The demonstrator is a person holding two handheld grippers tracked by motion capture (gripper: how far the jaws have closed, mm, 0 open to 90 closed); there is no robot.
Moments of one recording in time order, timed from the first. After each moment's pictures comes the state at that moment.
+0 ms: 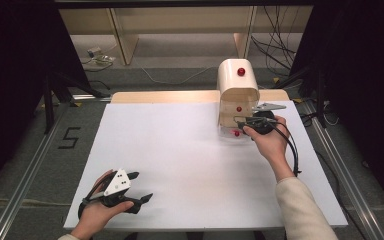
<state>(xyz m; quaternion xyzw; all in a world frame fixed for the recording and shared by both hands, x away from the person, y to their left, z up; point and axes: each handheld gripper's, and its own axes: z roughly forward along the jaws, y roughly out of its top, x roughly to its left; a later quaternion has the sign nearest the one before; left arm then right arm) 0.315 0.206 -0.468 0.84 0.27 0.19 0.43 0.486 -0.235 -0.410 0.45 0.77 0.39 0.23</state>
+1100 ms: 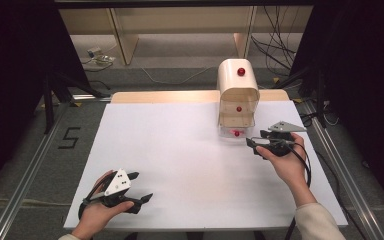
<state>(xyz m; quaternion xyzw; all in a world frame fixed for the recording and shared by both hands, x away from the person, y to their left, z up) 0.316 0.207 -0.471 0.84 0.28 0.19 0.42 0.425 -0.270 -0.425 0.44 0.76 0.43 0.23</state>
